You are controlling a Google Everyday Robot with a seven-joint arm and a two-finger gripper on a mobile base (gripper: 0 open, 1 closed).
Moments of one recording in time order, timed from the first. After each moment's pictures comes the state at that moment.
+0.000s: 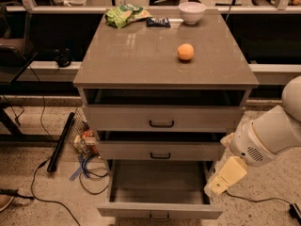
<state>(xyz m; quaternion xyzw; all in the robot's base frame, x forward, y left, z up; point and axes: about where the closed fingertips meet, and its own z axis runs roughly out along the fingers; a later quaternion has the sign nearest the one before) 0.385 -0.167 0.748 -0.46 0.85 0.23 0.14</state>
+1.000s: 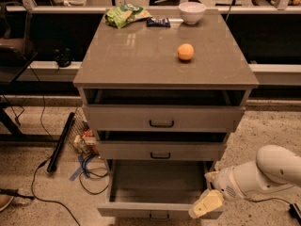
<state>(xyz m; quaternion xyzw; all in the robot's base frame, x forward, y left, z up) 0.388 -0.155 0.558 -0.38 0.84 0.34 0.18</state>
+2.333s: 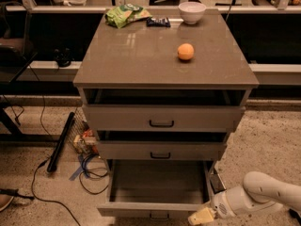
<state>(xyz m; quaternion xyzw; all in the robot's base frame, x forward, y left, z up) 0.373 -0.184 0.391 -0.28 0.88 0.37 0.09</state>
